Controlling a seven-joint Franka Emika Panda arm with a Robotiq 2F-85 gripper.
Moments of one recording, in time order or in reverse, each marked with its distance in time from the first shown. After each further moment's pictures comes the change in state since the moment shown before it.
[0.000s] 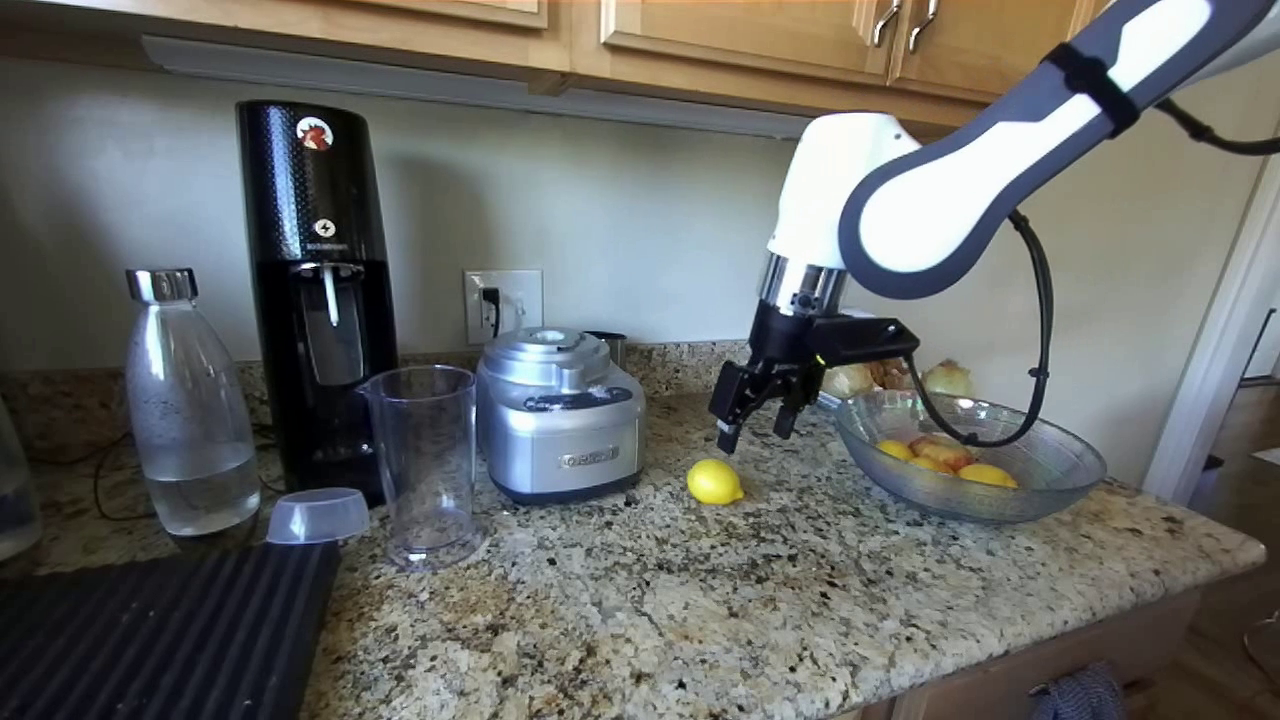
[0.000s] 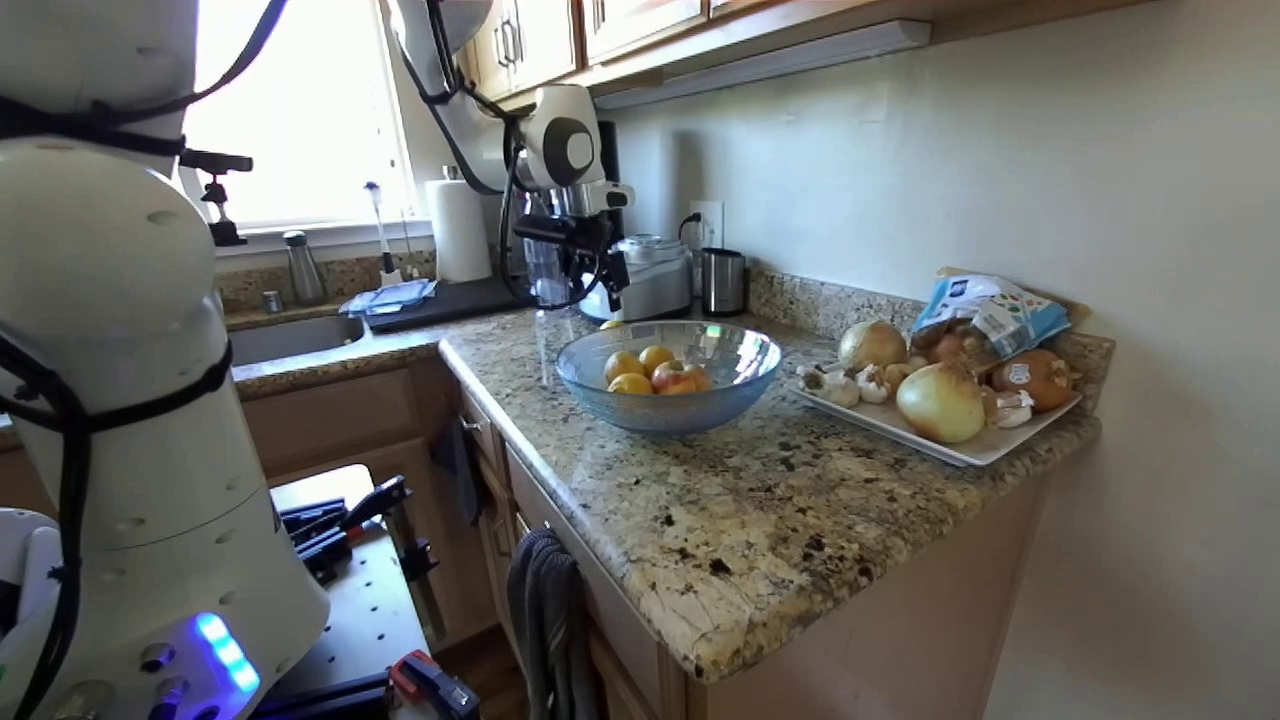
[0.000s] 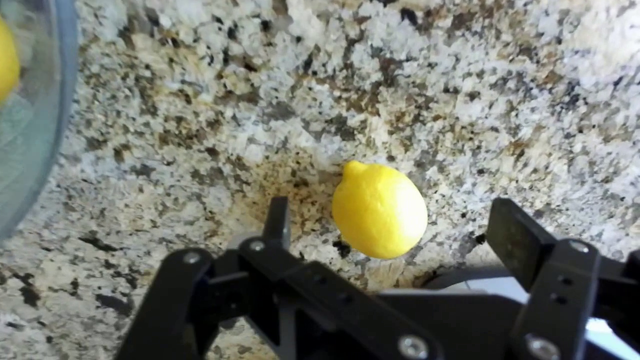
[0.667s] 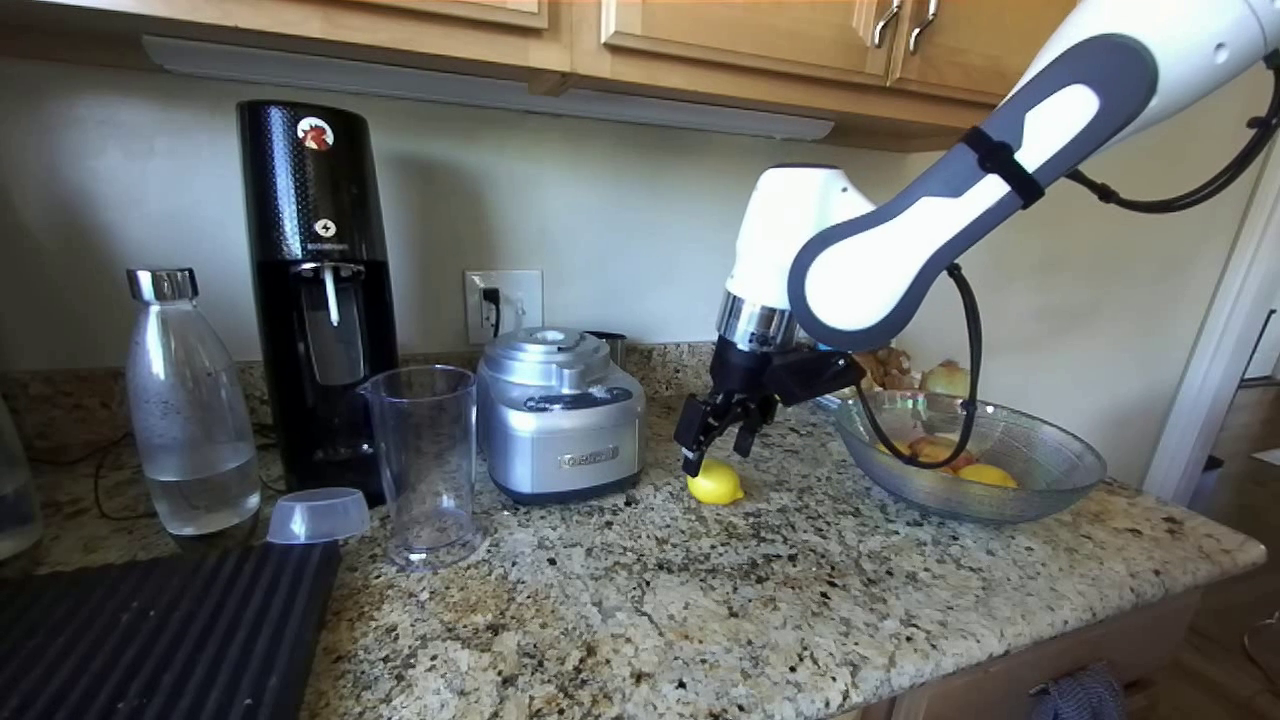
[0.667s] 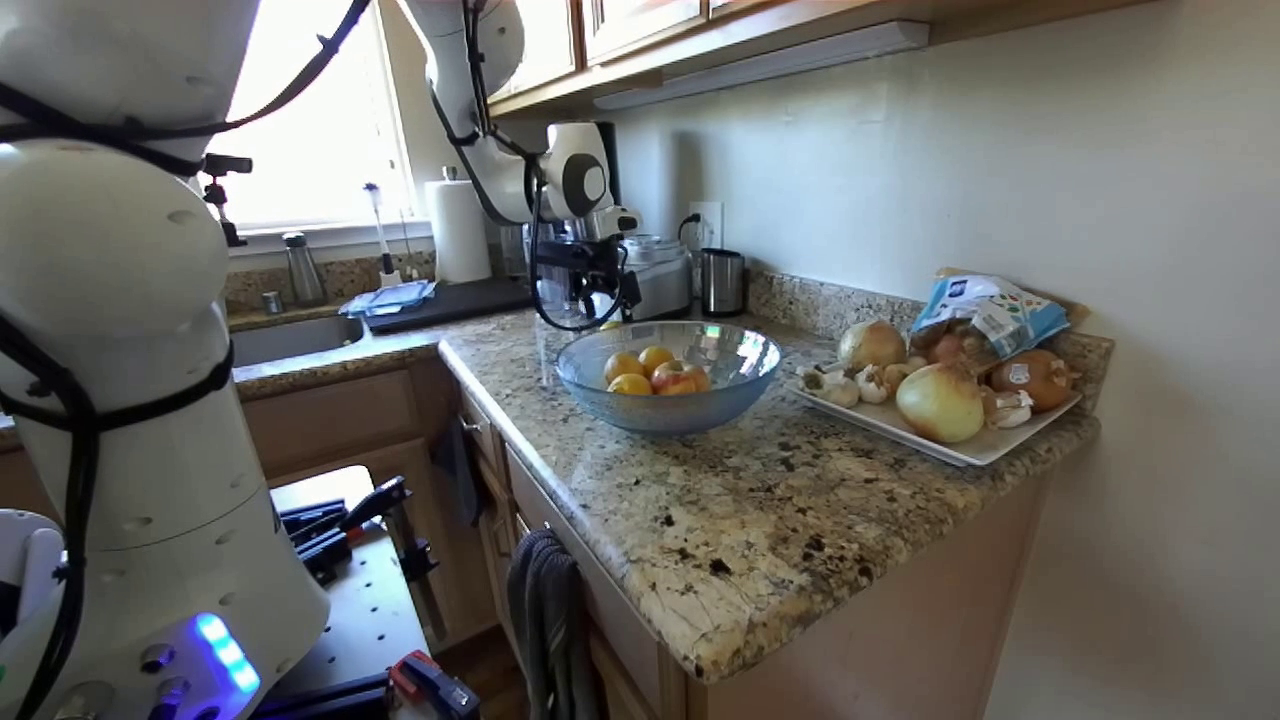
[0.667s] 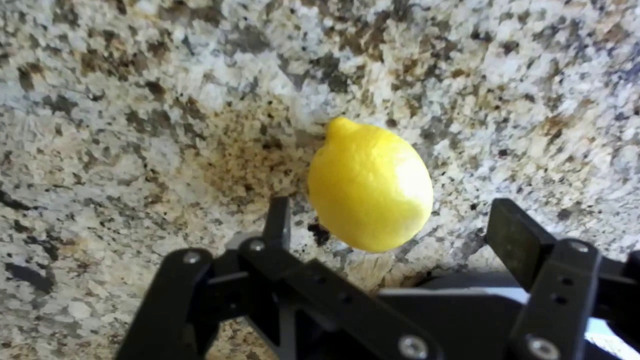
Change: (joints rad) arm 0.065 0.174 -0.058 0.151 -0.058 0.046 -0.047
